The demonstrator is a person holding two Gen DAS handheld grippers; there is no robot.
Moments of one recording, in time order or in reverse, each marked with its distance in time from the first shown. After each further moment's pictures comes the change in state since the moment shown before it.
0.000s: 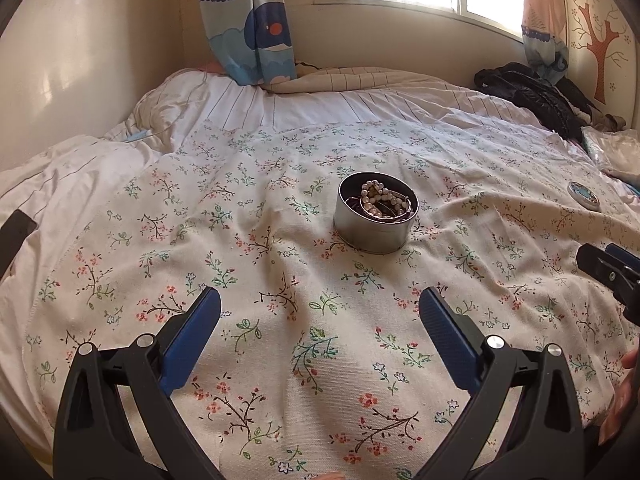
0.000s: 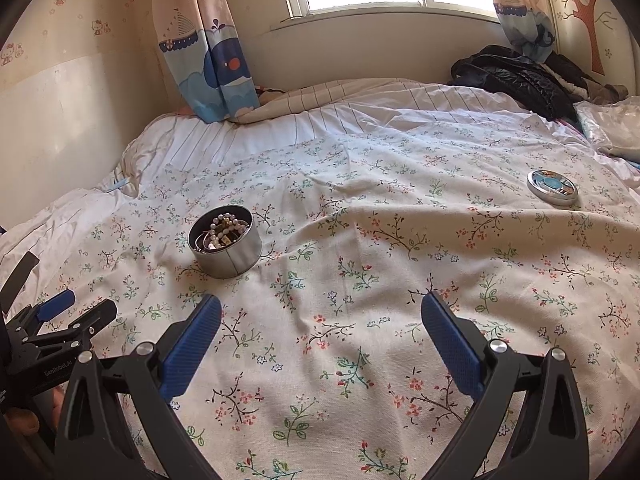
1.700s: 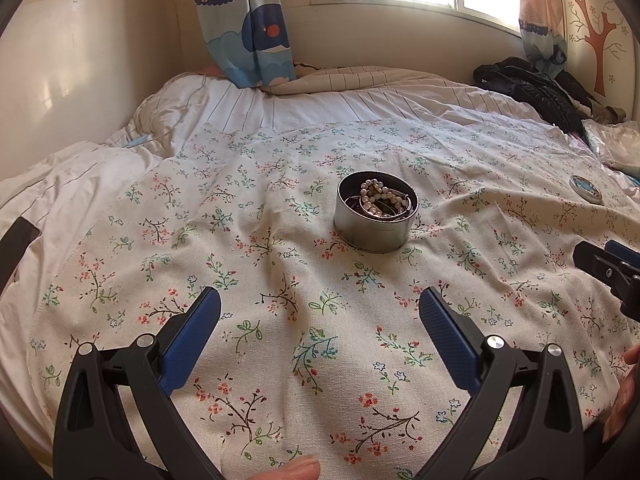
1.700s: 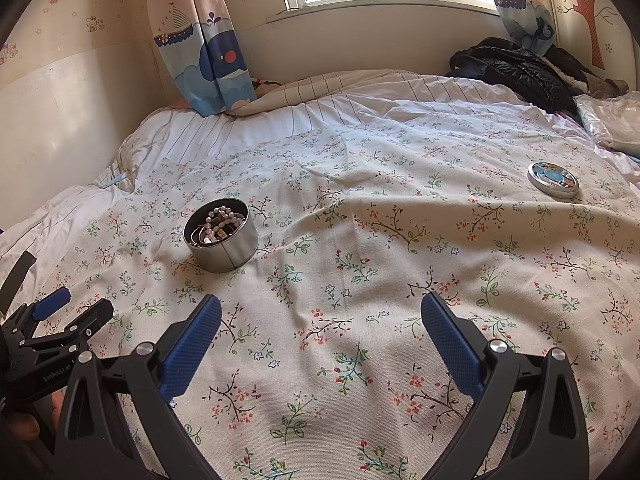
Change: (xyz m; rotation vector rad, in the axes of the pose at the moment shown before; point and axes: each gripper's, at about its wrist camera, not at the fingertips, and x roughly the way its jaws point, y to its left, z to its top) left arm -0.001 -0.003 0.000 0.014 -0.001 0.008; right arm 0.005 -0.002 -0.001 0.005 0.026 -0.005
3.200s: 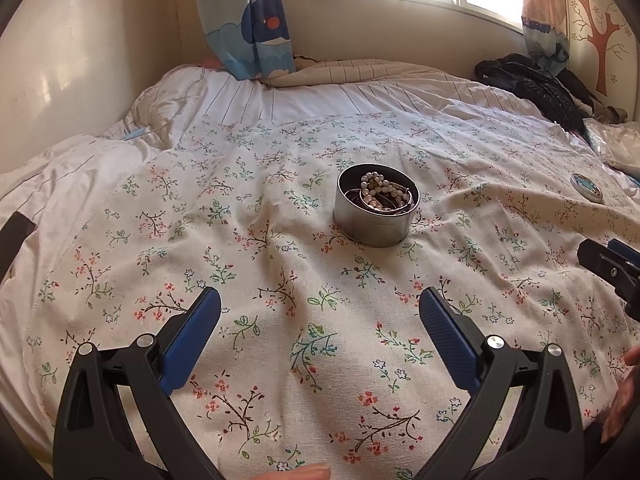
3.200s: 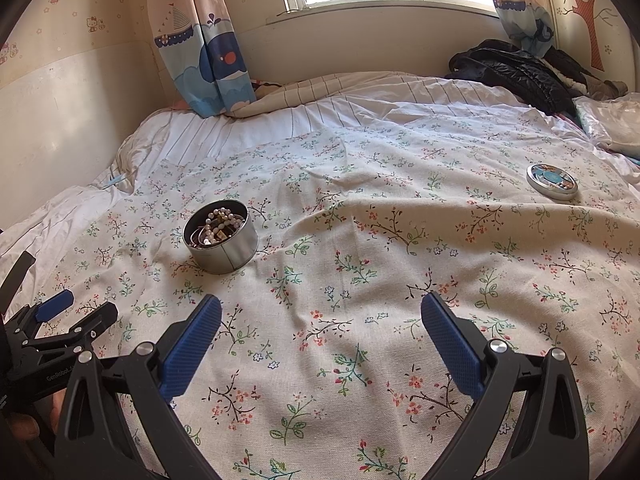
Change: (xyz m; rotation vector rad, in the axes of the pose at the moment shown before) left arm 0.006 0.004 0.000 -0.014 0.029 -0.006; right arm 0.001 0.000 0.001 -0.001 -0.002 -0.002
